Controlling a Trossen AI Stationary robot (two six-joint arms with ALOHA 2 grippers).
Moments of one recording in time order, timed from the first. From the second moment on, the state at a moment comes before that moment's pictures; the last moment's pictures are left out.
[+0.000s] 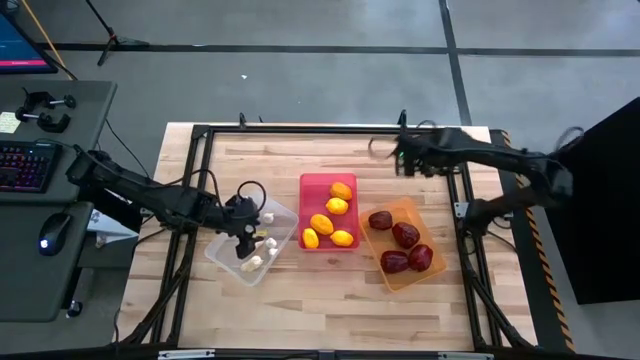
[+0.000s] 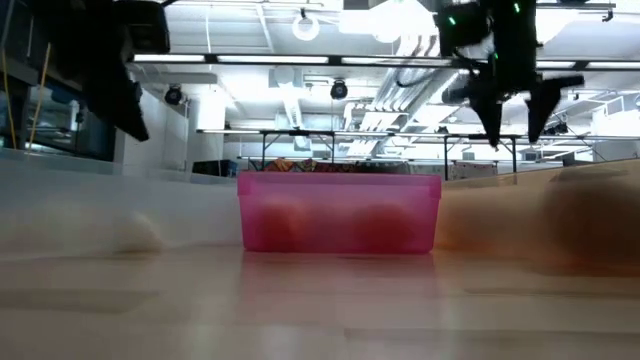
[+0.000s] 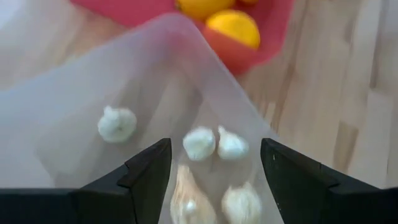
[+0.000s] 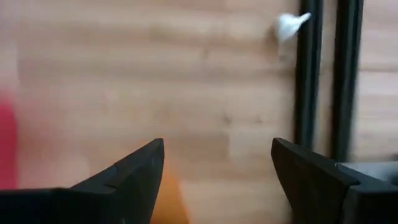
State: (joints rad) left arm -0.30 1.03 0.68 -0.62 -0.21 -0.66; right arm -0.38 1.34 1.14 -1.36 0.30 1.11
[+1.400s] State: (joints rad) left arm -0.28 0.99 0.68 -0.56 -0.36 -0.94; right arm -0.98 1.53 0.73 -0.72 0.49 1.18
